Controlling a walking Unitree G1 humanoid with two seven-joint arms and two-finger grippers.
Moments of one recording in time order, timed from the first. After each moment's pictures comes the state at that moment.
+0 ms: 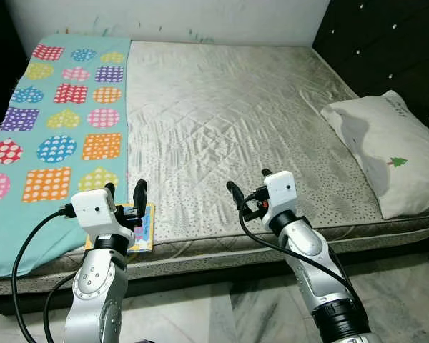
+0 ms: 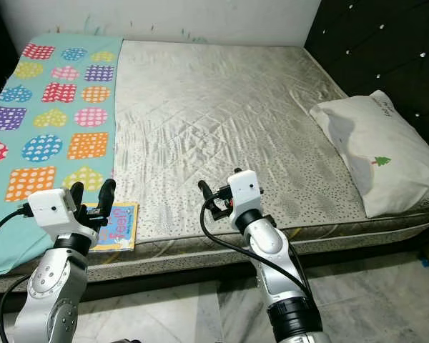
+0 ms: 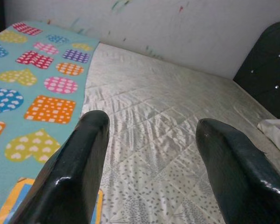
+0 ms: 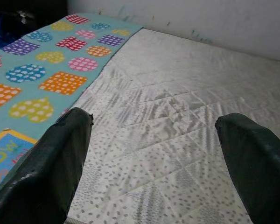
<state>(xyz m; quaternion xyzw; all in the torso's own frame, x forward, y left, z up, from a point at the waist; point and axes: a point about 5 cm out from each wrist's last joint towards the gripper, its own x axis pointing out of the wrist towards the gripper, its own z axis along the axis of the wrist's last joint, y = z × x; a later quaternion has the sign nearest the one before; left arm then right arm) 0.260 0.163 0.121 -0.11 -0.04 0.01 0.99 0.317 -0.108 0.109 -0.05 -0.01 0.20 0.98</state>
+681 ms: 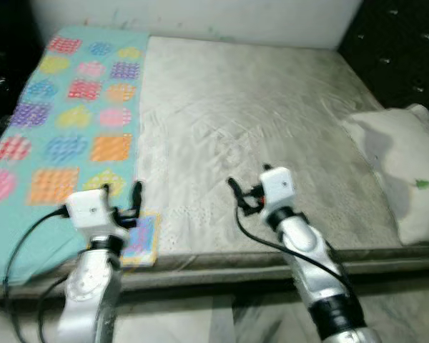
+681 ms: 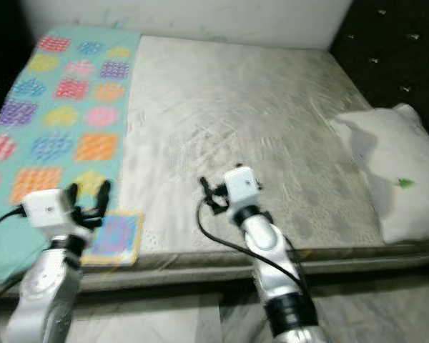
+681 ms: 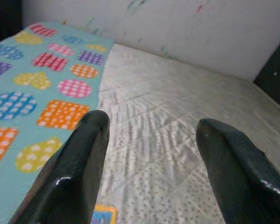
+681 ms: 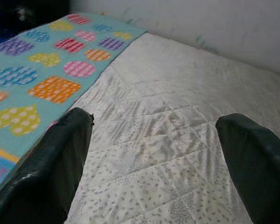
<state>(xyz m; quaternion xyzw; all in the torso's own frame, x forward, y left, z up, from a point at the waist) 0.260 0.171 0.122 -0.10 -0.05 0.01 0.99 0.323 -0.101 0.114 -0.06 -0.02 0.19 0.98</state>
